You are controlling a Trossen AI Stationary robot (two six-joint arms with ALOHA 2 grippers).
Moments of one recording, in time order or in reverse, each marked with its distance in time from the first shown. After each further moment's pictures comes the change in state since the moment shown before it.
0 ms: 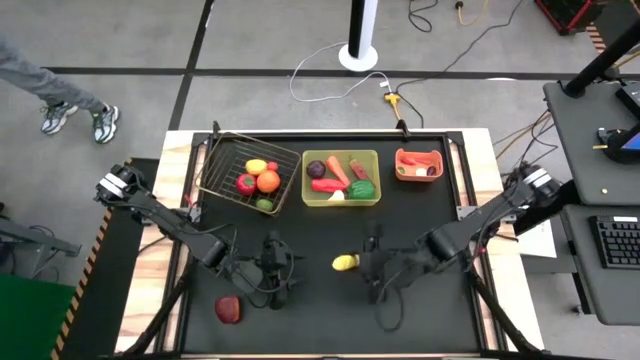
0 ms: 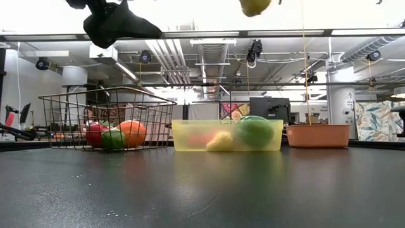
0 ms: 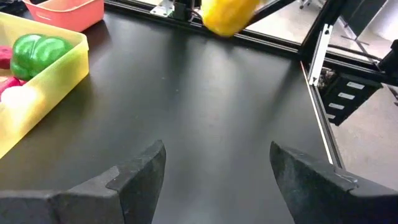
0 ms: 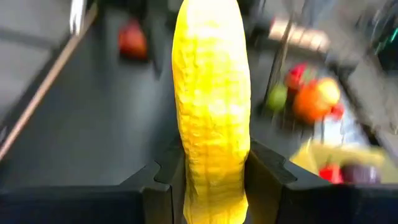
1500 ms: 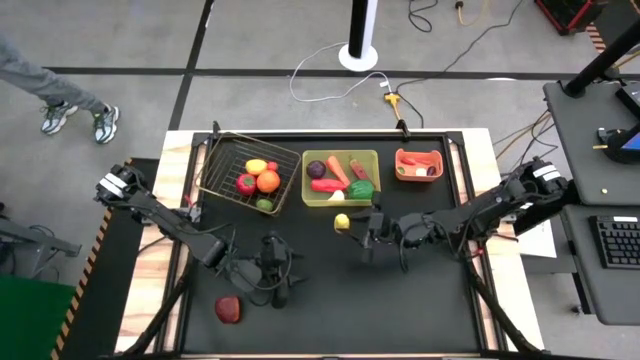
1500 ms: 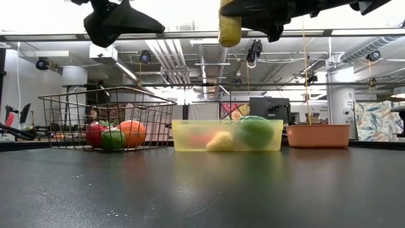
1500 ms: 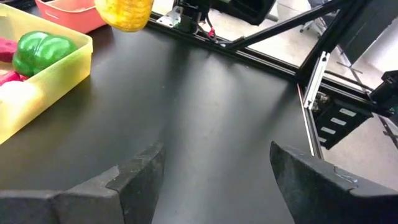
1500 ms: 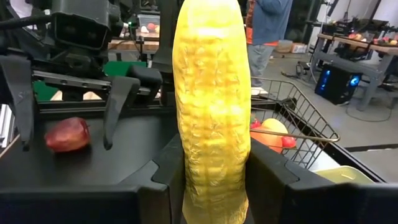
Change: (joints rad) left arm 0.000 0.000 0.000 0.045 -0.030 -0.077; right arm -0.216 -0.094 -0.497 0.935 -0.002 -0.079
